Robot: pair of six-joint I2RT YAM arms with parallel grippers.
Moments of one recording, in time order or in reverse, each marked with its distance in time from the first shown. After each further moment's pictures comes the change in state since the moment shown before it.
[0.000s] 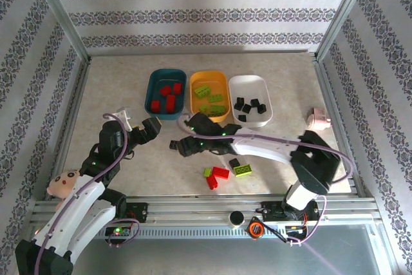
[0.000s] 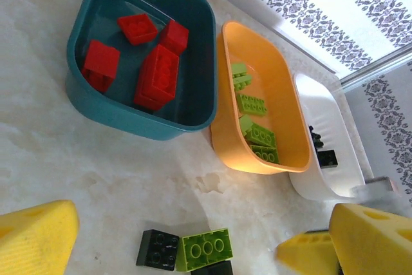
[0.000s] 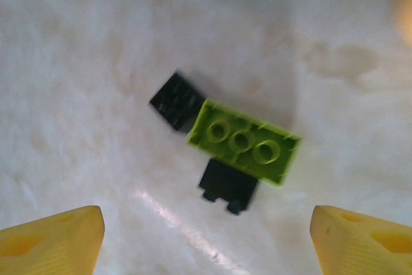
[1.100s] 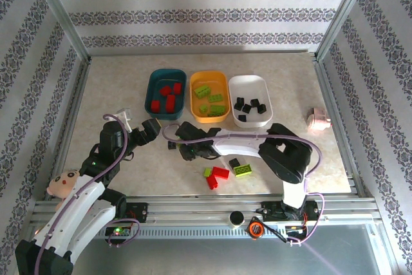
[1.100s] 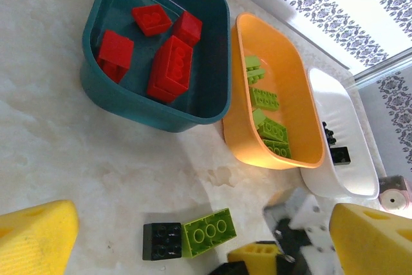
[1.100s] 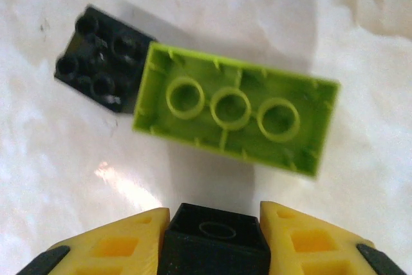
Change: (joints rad) left arm 0.000 0.005 0.000 -0.033 -0.010 0.000; right arm 0.029 0.177 0.058 -0.021 0.088 -0.007
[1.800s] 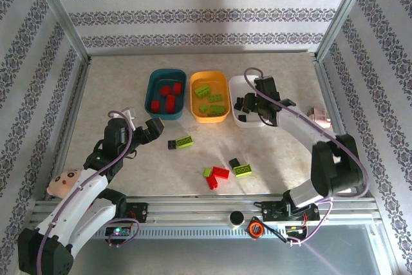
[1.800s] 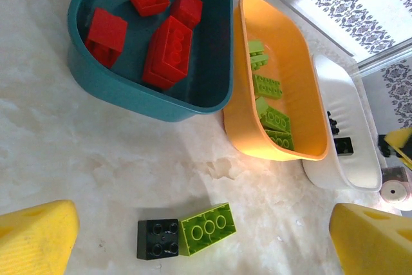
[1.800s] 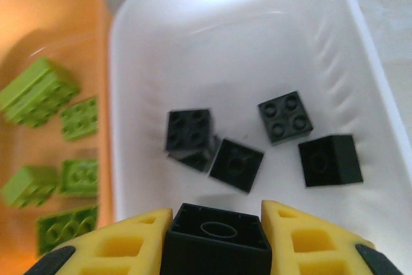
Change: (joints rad) left arm 0.000 0.086 -0.003 0.053 0.042 -0.012; right arm -0.719 -0.320 -0.121 0.052 0.005 -0.008
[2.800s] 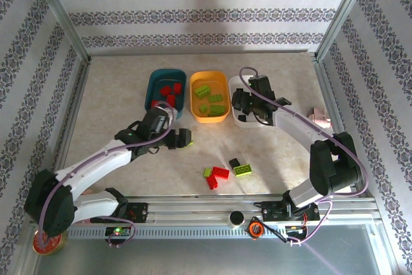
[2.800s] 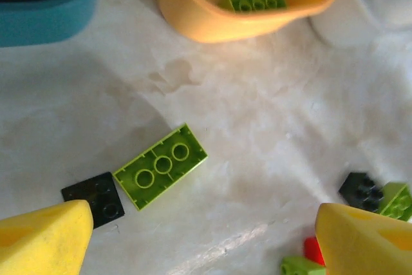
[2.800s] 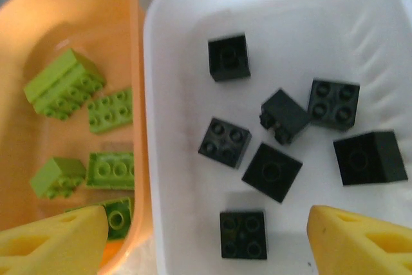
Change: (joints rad) left arm -0.346 0.468 0.269 -0.147 -0.060 0.240; right arm 0.056 -0.008 0.000 -0.003 -0.002 0.033
